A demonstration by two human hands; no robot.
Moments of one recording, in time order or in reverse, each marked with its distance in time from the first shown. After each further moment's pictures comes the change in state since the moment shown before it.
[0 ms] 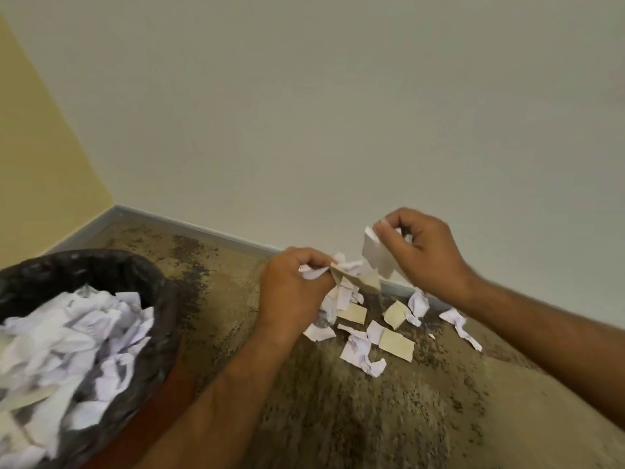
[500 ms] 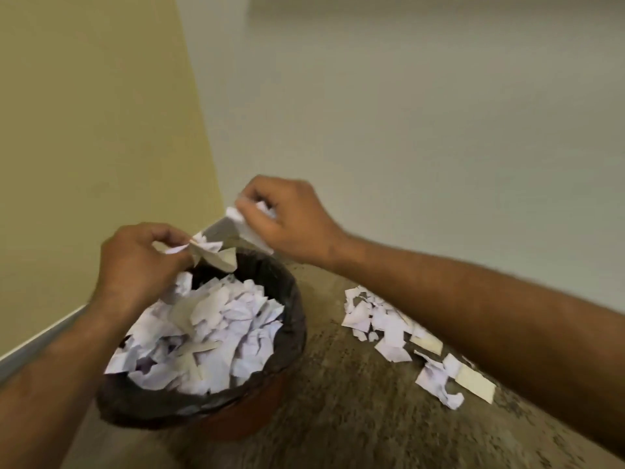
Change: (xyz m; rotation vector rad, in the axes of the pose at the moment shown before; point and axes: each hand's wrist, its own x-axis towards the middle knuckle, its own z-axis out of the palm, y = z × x) left_hand -0.040 0.030 -0.307 0.508 0.549 -0.115; right_hand 0.042 -0.260 0.169 0.190 -0.199 -0.606
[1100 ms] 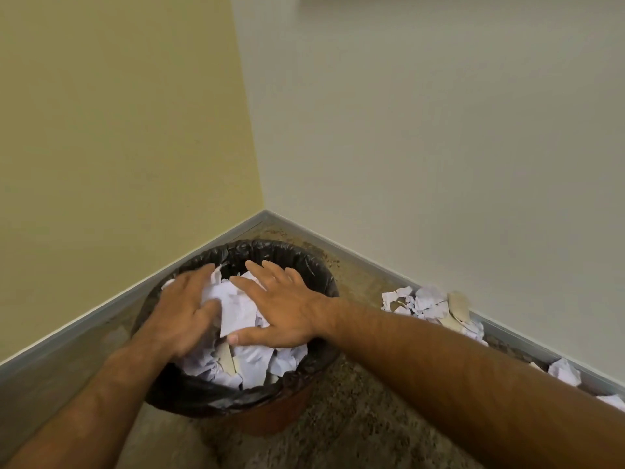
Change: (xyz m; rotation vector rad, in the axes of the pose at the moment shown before) left_hand -0.034 -0.090 0.004 0.456 -0.380 -0.043; right_hand -0.064 0.028 0.125 -0.221 -0.861 0.009
